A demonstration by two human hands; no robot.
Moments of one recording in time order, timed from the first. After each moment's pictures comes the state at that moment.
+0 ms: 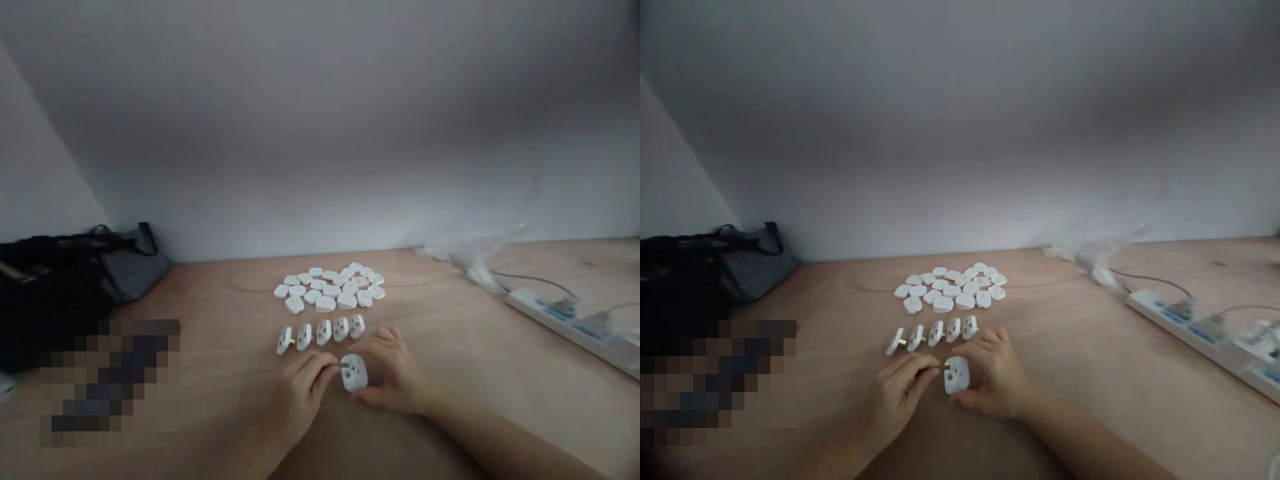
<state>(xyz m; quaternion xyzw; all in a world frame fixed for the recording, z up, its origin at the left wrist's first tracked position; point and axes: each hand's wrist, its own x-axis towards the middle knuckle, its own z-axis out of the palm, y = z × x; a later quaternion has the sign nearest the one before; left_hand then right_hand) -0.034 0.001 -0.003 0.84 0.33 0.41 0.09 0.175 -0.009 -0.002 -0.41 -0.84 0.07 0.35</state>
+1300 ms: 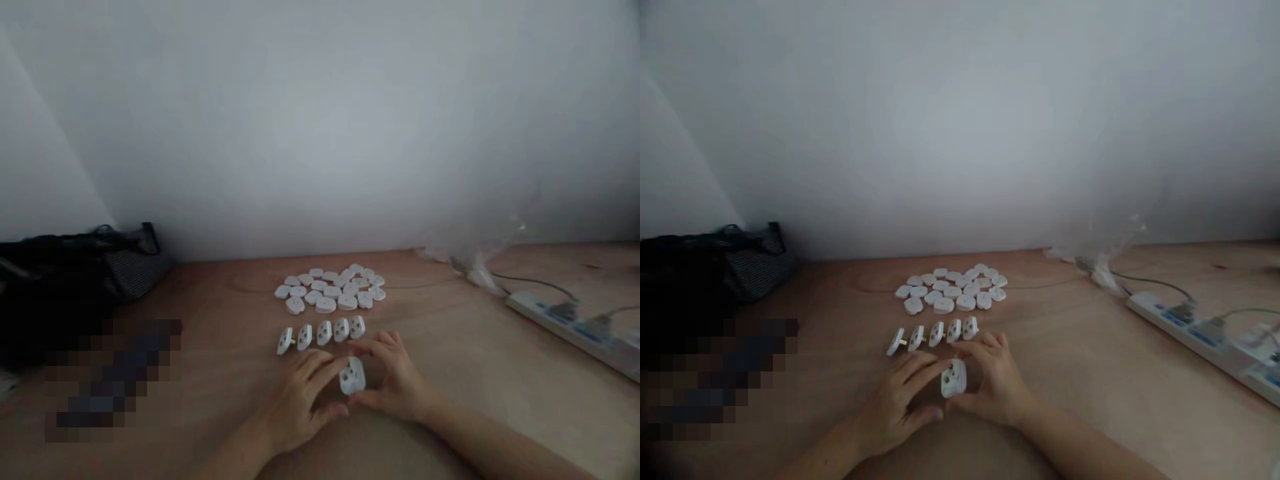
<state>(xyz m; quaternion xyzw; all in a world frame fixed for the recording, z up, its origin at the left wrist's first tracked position) -0.047 0.002 0.006 0.93 0.25 0.27 0.06 0.170 -0.012 -0.010 -0.43 -0.81 0.08 0.39</state>
